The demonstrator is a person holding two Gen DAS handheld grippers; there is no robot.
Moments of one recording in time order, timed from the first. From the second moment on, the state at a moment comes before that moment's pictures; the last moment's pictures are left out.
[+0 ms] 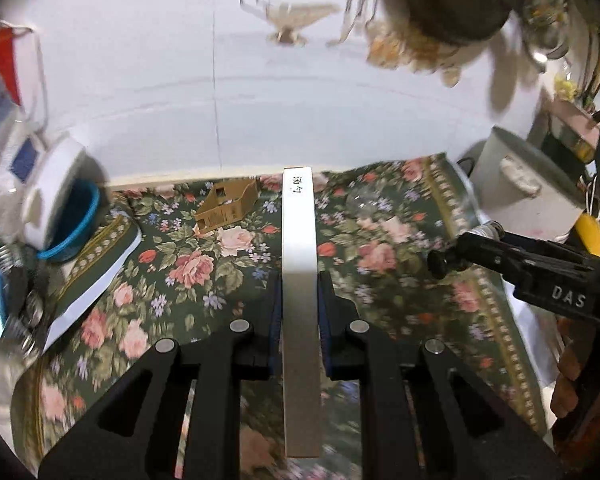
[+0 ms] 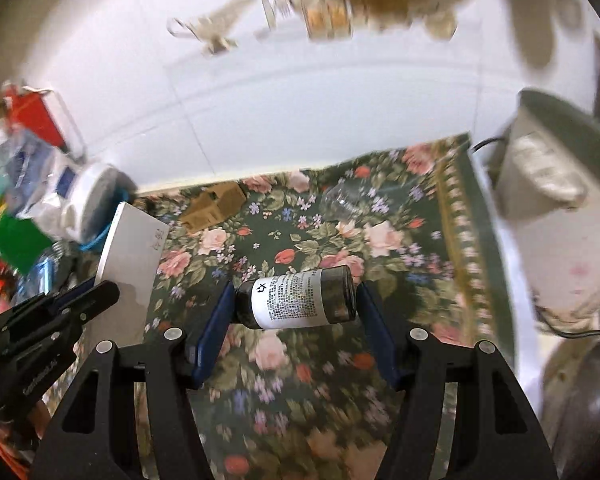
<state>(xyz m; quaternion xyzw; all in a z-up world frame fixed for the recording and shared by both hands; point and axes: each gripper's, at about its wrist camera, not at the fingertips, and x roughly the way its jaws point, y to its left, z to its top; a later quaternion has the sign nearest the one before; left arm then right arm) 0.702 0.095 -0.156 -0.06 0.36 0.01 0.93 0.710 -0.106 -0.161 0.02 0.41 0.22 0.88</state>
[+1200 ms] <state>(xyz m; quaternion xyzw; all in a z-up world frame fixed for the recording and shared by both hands) 0.366 0.078 -0.143 -0.03 0.36 -0.08 0.93 0.376 -0.124 -0.145 0.08 0.41 0.14 0.90</state>
